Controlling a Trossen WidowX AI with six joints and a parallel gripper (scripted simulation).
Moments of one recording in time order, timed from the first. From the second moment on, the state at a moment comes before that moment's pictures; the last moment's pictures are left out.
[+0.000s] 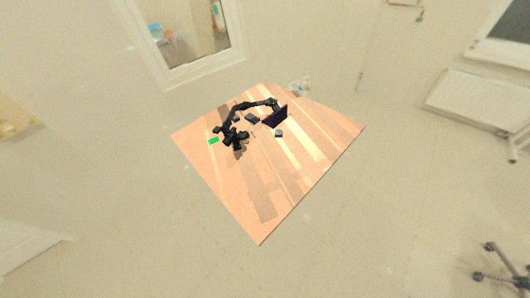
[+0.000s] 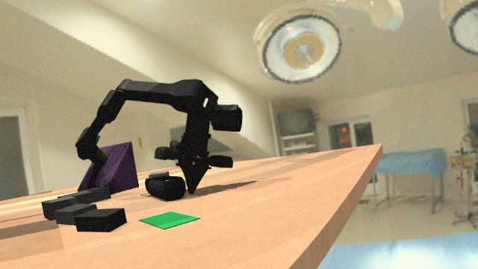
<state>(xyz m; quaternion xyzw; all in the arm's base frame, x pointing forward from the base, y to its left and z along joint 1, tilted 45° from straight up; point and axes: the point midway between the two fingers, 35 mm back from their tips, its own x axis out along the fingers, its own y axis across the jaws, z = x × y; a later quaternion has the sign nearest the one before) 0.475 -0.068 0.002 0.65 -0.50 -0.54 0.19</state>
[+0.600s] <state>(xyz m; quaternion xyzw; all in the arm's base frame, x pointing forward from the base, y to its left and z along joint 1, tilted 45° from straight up) 0.472 -0.072 0.004 0.65 -0.50 -0.54 0.20</state>
